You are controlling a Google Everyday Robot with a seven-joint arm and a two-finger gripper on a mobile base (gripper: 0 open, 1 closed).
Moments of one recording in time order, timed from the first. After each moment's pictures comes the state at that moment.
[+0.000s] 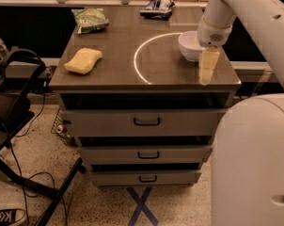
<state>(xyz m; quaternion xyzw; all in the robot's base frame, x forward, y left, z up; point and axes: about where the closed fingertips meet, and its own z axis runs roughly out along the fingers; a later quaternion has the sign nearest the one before) 0.681 -0.205 0.843 -0.67 0.74 -0.01 0.08</state>
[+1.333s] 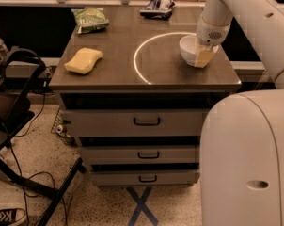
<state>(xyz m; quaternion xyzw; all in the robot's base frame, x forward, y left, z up) 0.691 -0.208 0.842 -0.67 0.74 -0.01 0.07</state>
